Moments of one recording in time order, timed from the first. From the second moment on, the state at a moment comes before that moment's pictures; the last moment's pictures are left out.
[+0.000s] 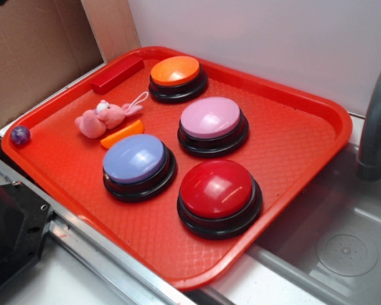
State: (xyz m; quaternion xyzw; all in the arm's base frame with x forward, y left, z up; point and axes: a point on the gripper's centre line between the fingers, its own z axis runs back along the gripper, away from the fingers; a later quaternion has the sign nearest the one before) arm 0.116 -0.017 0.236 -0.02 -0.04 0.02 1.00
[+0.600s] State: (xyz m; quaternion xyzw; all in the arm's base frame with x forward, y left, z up) arm 0.124 -0.011 0.215 -0.02 -0.07 0.05 1.00
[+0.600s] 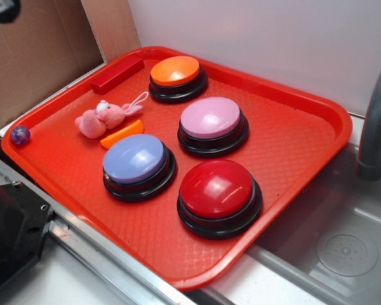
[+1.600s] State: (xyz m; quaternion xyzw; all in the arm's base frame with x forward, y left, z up) arm 0.206 0.079 0.048 -0.03 -0.10 0.15 0.98
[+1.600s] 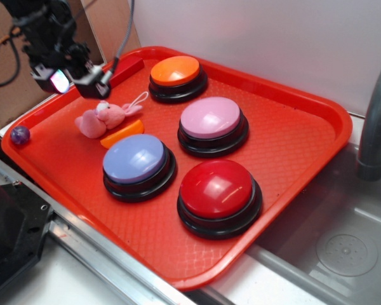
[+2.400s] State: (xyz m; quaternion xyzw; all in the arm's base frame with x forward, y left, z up) arm 0.219 0.070 0.008 -0.01 -0.07 0.14 0.99
